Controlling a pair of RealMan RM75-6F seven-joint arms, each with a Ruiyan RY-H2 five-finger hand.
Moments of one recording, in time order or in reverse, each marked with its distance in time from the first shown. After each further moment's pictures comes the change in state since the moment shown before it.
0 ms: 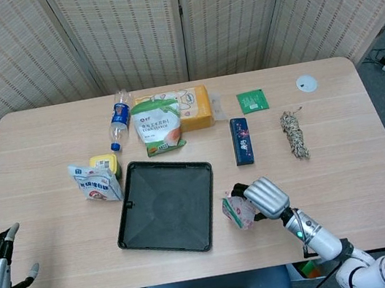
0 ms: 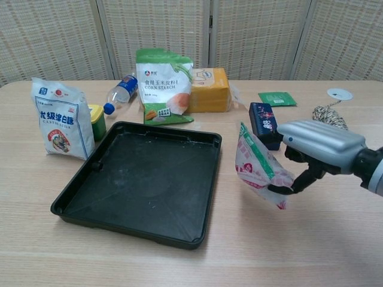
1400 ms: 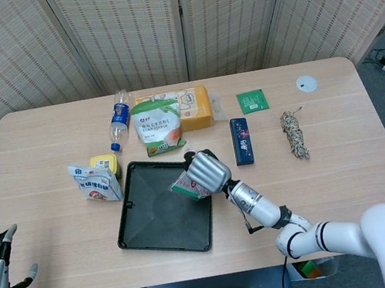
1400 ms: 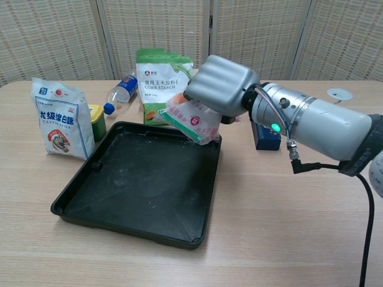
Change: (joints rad) left arm 0.003 -0.017 -0.002 0.046 -0.008 -0.003 -0.049; right arm 0.363 -0.210 0.166 0.226 0.161 -0.112 -0.913
